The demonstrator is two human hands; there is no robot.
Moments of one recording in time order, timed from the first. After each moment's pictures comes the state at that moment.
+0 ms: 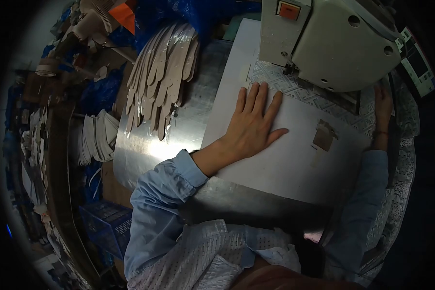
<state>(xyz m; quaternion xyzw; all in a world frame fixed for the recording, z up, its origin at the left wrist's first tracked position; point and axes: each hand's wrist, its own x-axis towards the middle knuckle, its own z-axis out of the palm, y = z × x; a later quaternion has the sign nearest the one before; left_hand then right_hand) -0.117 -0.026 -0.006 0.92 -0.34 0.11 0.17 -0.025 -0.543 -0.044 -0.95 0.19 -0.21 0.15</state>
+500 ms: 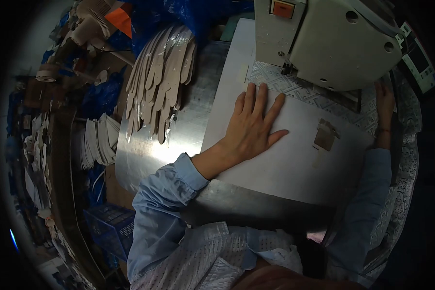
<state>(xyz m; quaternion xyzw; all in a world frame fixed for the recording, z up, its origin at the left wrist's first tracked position) -0.116 -0.026 0.000 0.92 -0.35 0.14 0.11 -0.024 -0.553 -0.049 -0.95 0.17 -0.21 0.15</state>
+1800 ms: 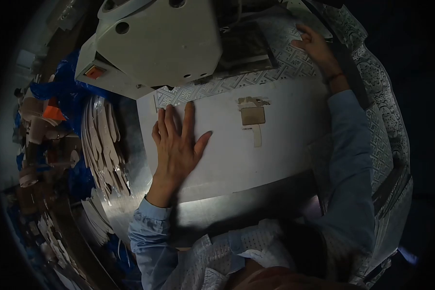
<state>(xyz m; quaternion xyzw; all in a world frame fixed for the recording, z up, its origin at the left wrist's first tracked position) -0.118 -0.028 0.019 0.92 -0.38 0.10 0.06 -0.087 -0.497 -0.018 -0.87 0.10 -0.18 0.45</state>
